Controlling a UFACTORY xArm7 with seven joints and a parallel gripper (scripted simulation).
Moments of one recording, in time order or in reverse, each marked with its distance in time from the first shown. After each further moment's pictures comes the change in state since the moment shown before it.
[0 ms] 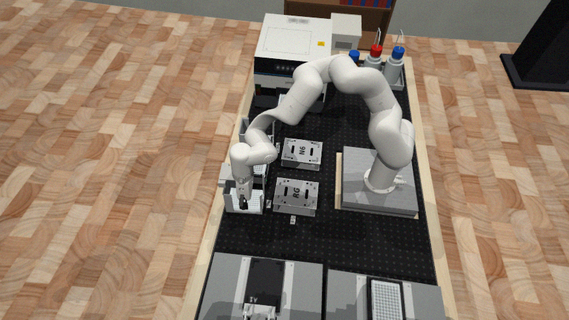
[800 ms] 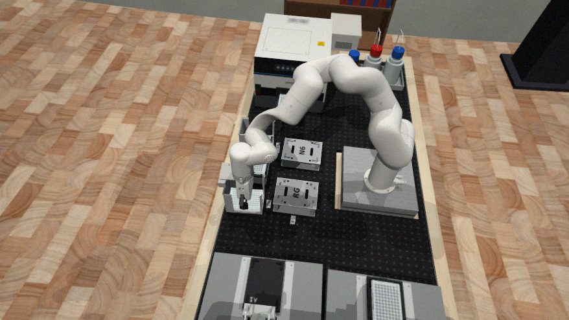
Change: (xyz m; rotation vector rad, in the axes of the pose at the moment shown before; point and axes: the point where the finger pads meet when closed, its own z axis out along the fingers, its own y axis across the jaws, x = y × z) arm -0.001 0.000 -0.002 0.000 -0.001 0.000
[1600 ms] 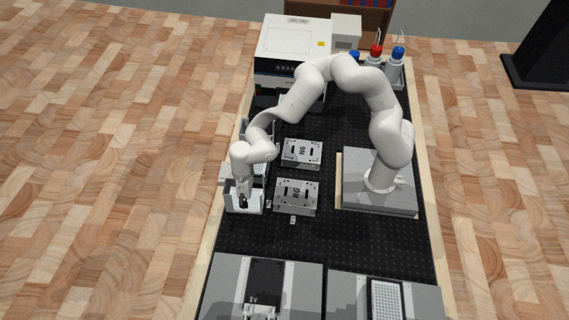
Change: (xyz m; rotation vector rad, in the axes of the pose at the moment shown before) arm 0.000 0.000 -0.007 0.000 0.001 0.000
